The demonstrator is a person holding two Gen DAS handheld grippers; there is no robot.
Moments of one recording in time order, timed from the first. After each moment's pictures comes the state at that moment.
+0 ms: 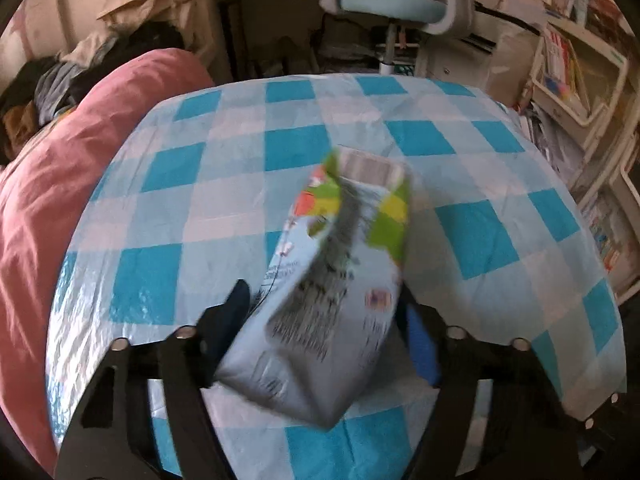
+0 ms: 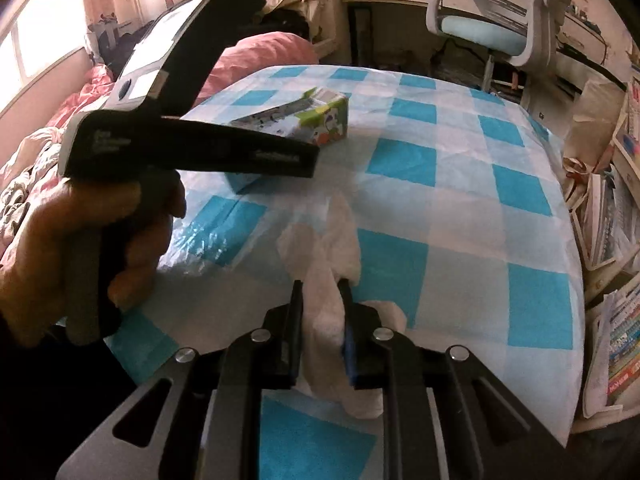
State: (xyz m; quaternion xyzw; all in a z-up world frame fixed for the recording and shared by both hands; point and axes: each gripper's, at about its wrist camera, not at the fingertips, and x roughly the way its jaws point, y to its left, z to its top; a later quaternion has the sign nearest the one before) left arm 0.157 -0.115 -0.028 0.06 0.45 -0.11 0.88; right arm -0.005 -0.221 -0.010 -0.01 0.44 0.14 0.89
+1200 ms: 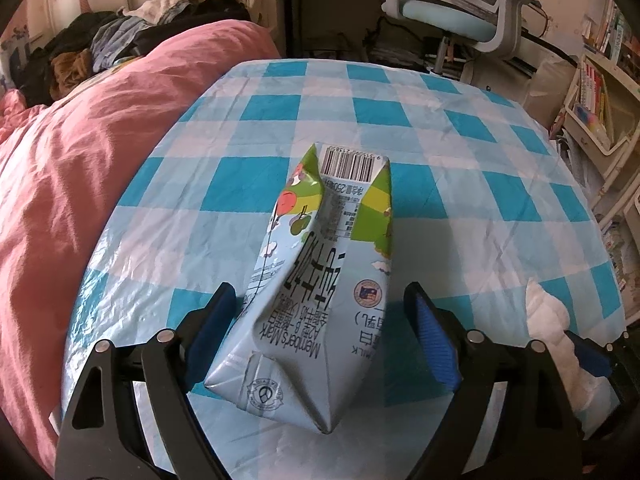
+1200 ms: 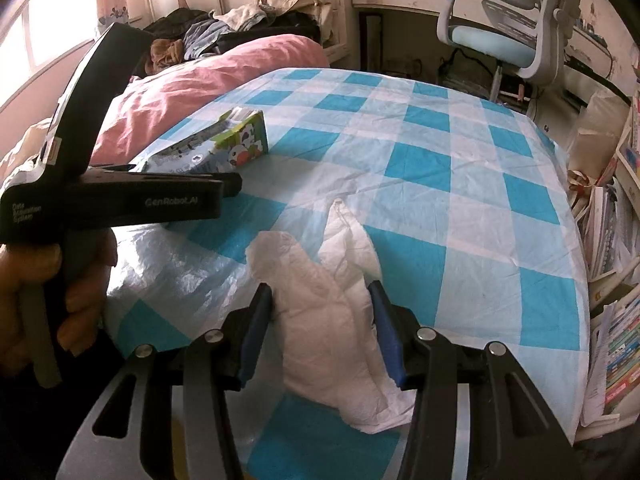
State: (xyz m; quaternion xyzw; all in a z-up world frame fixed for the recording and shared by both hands) left arm 0.101 -0.057 -0.028 0.01 0.46 -0.04 0.89; right arm -0.011 -0.208 -0.012 -0.03 0.42 0.15 0.89
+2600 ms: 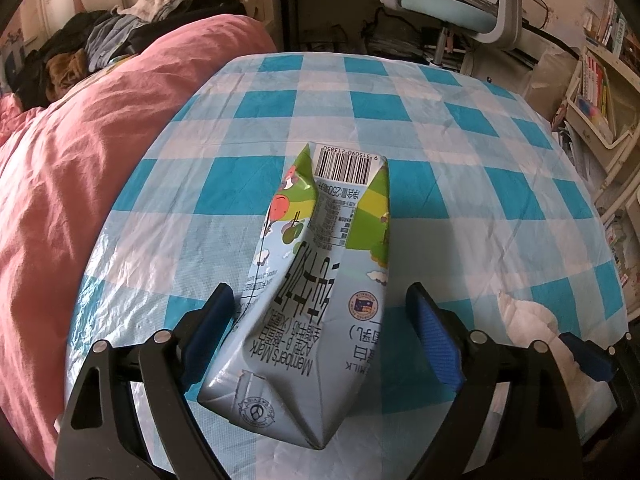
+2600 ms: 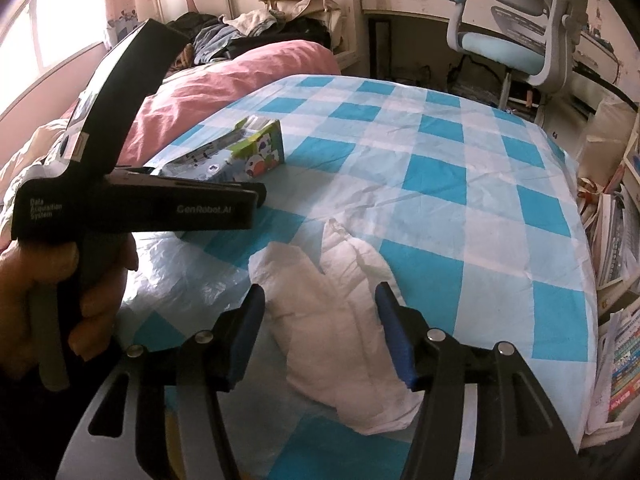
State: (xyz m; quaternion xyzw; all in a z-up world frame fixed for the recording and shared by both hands) left arm 0.107 -0.062 -0.028 0.02 0.48 -0.04 0.88; right arm -0.010 -0.200 -0.007 -0.03 0.42 0.17 0.89
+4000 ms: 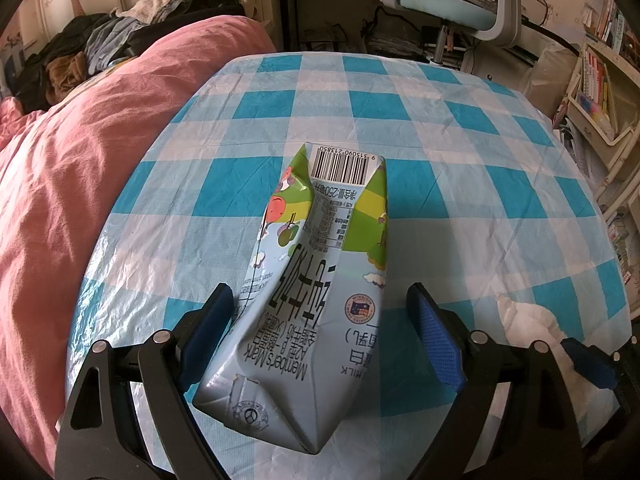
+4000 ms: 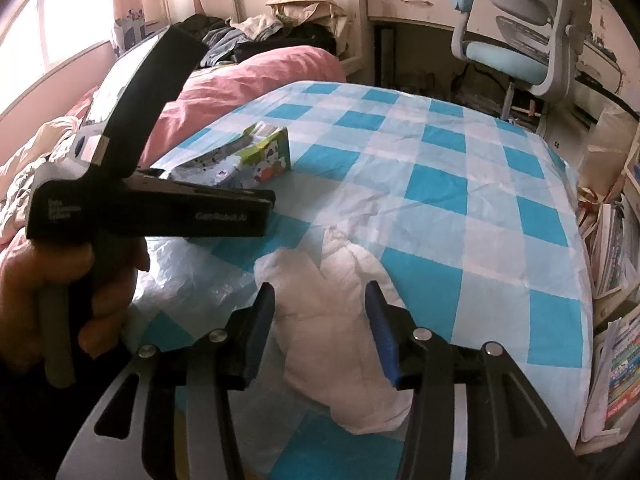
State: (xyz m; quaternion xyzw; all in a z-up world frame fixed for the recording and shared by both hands) left arm 0.108 -0.062 -0.028 0.03 0.48 -0.04 0.88; right arm -0.011 -0.200 -0.005 -0.04 0.41 0.17 0.90
